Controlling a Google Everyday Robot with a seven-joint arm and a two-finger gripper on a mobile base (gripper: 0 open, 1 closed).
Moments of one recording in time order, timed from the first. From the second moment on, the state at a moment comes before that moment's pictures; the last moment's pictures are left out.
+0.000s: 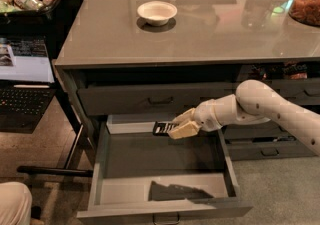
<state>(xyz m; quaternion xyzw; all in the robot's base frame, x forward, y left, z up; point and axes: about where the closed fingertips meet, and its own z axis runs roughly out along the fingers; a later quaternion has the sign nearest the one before) 0.567 -0.073 0.645 -0.48 0.75 0.33 0.32</state>
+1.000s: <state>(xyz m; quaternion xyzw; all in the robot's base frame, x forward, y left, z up) 0.529 -0.057 0.463 -0.38 0.78 0.38 0.32</state>
